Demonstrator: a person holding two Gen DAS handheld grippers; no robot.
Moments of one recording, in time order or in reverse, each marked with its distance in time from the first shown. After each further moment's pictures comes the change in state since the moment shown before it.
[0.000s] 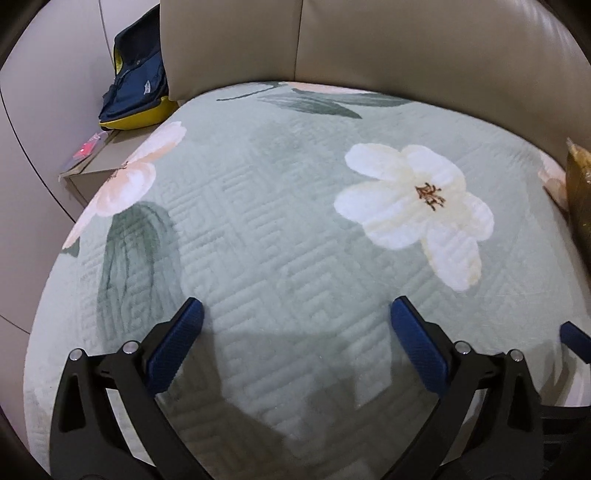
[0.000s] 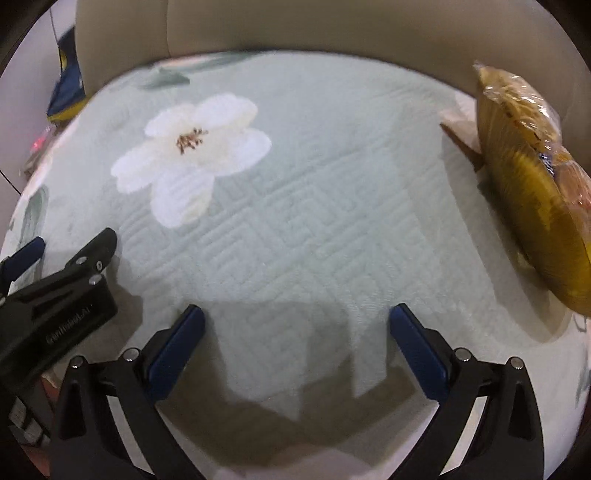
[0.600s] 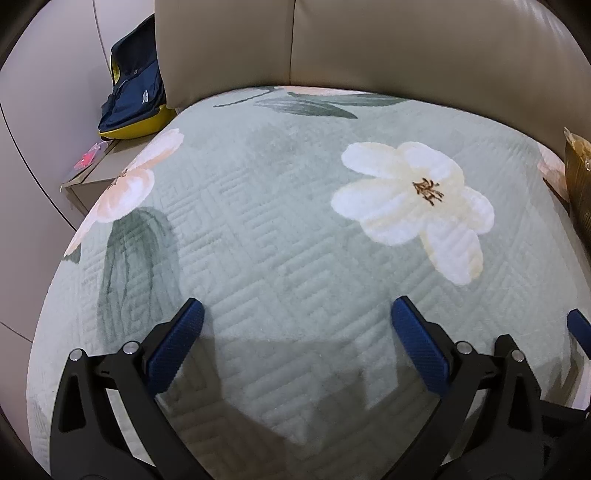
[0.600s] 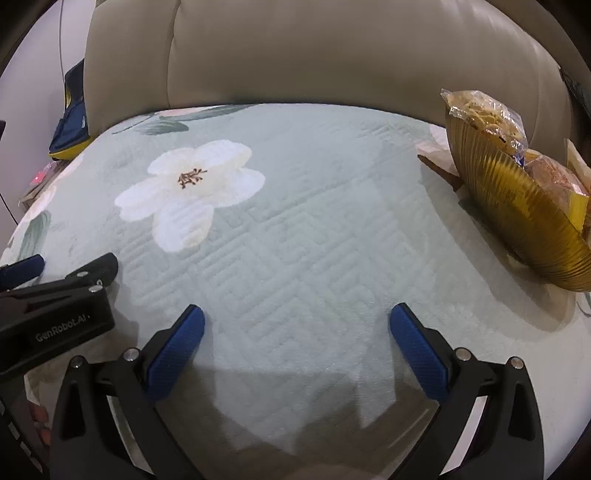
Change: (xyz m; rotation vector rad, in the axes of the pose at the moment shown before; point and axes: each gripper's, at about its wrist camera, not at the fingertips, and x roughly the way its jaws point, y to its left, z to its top) left arm 0.000 -0.009 -0.003 0.035 -0.025 0.030; right arm -0.007 0.007 -0.028 0.041 -0.231 -0.043
